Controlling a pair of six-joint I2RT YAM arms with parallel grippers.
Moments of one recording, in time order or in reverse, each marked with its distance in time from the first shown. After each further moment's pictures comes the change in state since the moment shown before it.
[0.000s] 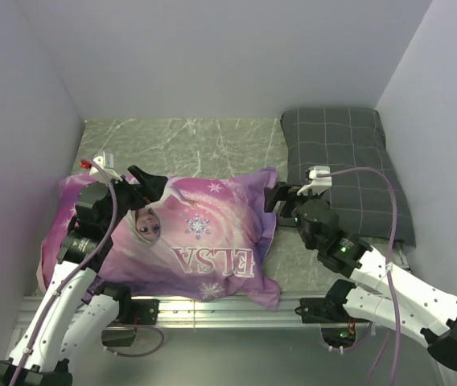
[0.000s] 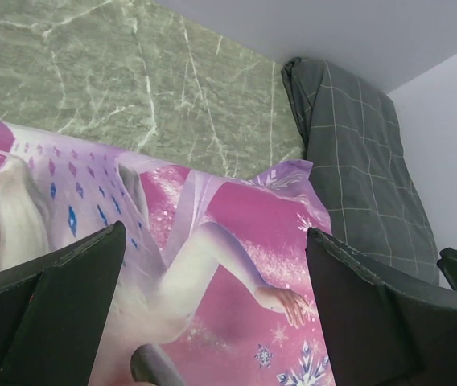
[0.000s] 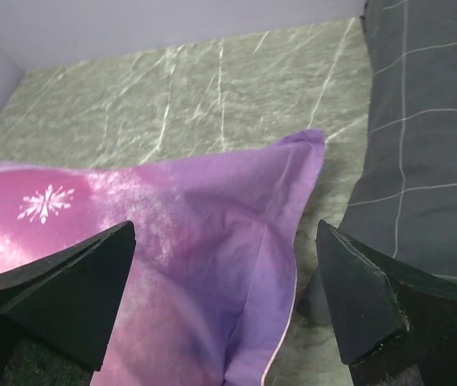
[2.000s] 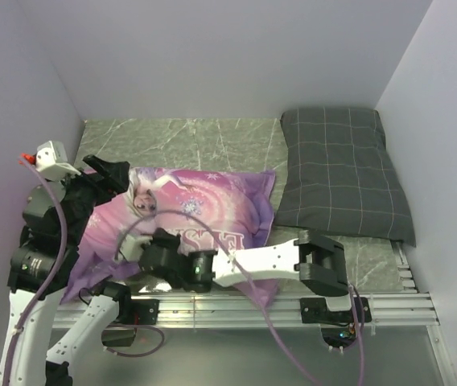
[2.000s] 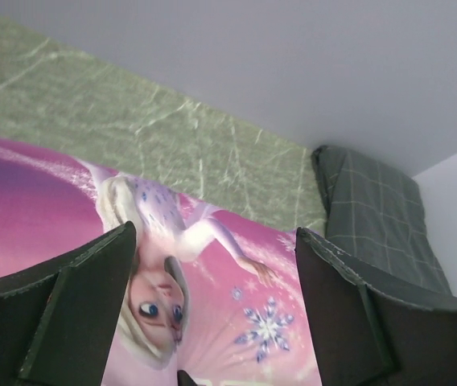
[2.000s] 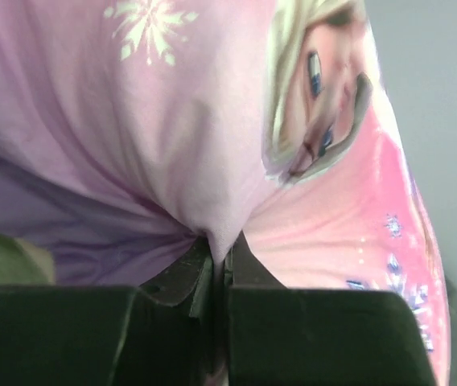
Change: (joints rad) left arm 0.000 -0.024 0.451 -0.403 -0.260 0.080; right arm 0.657 1.138 0.771 0.094 0.177 -0.869
